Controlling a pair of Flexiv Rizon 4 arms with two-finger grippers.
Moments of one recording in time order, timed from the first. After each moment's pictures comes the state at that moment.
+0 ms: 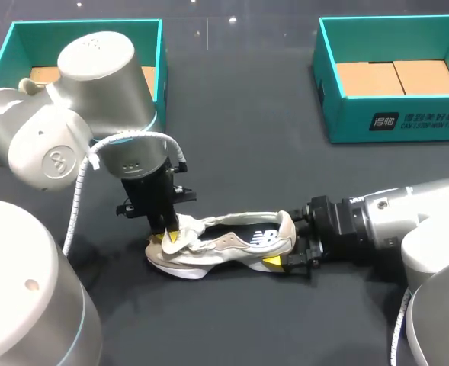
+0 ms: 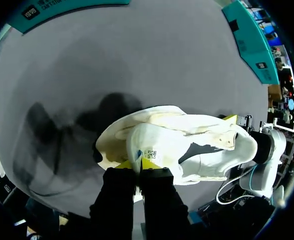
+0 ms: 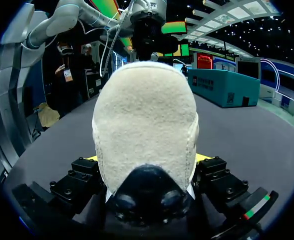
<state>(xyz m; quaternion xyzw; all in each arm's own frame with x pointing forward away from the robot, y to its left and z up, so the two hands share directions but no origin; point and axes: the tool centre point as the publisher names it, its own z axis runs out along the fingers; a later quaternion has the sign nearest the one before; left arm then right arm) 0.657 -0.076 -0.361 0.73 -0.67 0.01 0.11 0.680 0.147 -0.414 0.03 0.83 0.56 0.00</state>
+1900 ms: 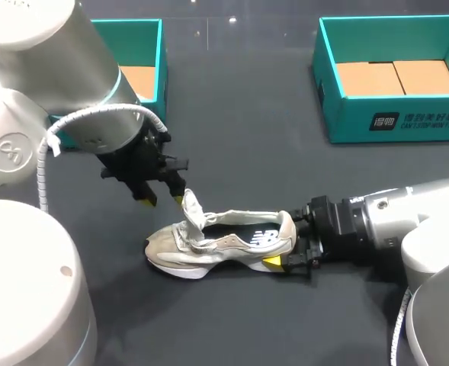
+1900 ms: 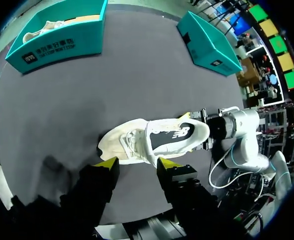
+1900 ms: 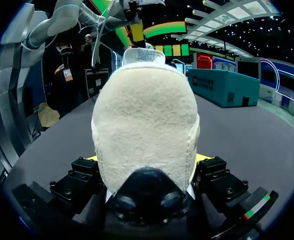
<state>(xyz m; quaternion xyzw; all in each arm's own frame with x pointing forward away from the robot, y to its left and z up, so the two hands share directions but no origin) 0.662 -0.082 -0.248 0.66 -0.73 0.13 0.07 0.680 0.147 -0.414 0.03 0.83 0.56 0.00</state>
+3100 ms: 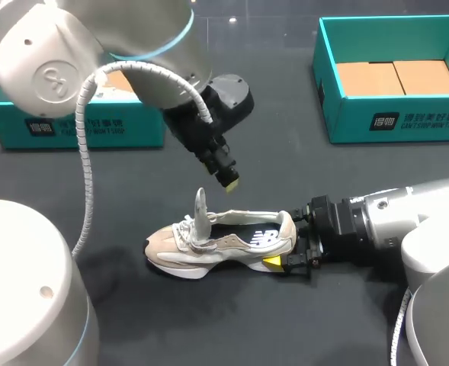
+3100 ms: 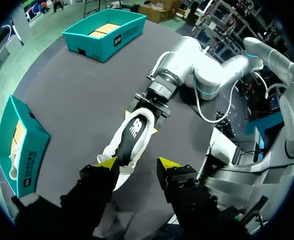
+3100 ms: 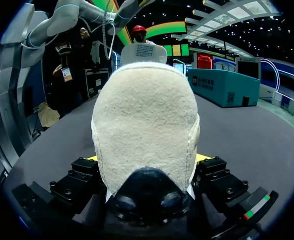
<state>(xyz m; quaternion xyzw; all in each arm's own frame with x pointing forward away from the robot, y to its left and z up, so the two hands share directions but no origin) 0.653 -0.168 -0.181 0.26 -0.95 0.14 0.03 0.680 0.147 -0.414 0.03 0.83 0.56 0.00</state>
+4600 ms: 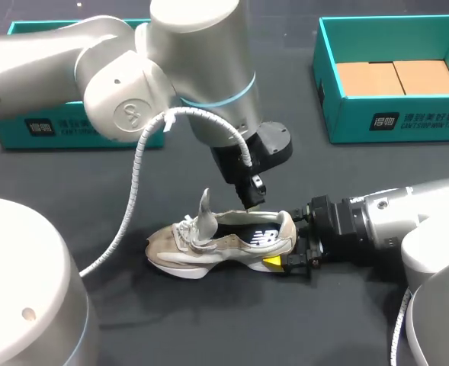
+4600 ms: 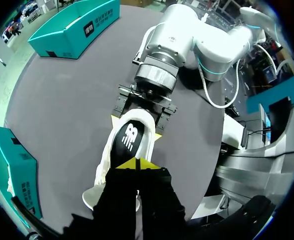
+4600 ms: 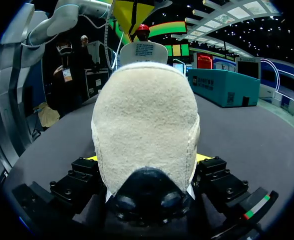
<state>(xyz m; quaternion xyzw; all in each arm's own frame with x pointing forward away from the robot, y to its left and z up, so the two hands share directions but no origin) 0.661 -0.211 -0.269 0.18 -0.98 0.10 0.04 0.680 0.147 -0.414 0.03 0.83 0.56 0.00</state>
